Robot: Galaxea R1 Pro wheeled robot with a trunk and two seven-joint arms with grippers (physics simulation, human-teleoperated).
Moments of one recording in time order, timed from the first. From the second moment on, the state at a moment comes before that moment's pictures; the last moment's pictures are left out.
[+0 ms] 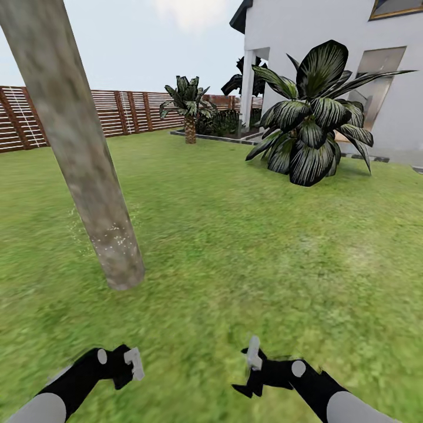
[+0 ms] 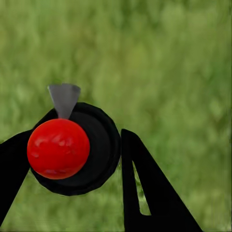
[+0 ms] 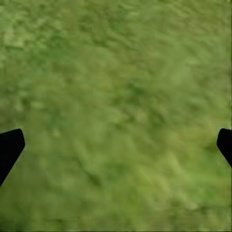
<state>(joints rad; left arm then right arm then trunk) -0.56 0.19 -0.18 -0.49 -0.75 0.05 -0.60 -0.61 -0.06 0.41 -0.29 0.32 -0.39 0.65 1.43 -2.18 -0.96</state>
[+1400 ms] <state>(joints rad) -0.32 0.10 -0.17 -0.11 0.38 -0.38 0.11 -0.47 -0.04 0.39 -0.03 -0.25 -0.39 -0.07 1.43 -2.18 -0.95</state>
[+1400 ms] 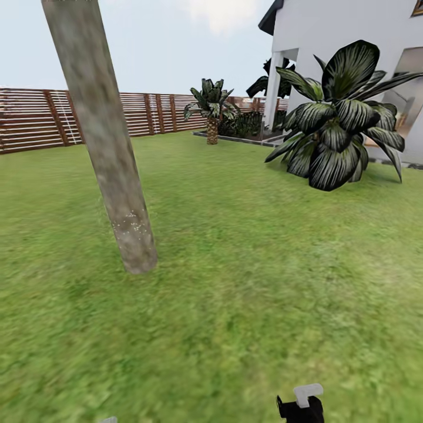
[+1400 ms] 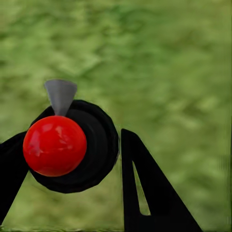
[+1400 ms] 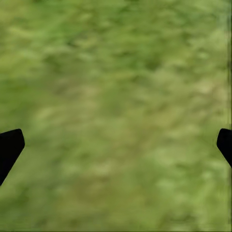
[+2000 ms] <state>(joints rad) -0.32 0.10 -0.17 -0.11 0.43 -0.38 0.11 -0.47 -0.01 0.39 -0.03 -0.25 -0.39 -0.11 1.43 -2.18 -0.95</state>
